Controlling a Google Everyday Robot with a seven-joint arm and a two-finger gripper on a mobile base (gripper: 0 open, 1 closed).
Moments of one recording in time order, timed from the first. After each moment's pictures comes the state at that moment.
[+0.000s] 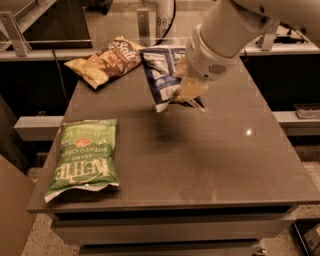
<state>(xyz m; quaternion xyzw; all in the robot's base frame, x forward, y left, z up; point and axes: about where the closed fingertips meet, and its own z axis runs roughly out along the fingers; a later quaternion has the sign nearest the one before) 0.536 -0.060 0.925 -0.73 0.64 0.02 0.23</state>
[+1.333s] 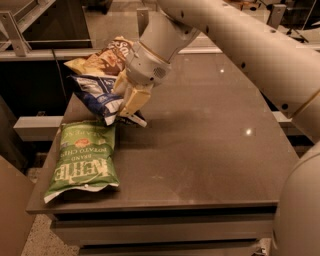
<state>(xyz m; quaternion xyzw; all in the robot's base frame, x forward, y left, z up) 0.525 0.083 0.889 -0.83 0.46 0.26 0.20</state>
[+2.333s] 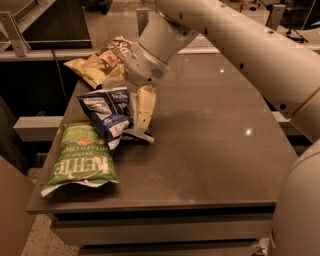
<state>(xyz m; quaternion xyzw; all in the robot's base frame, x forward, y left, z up) 0.527 0.091 0.888 -0.83 0.46 0.26 0.21</state>
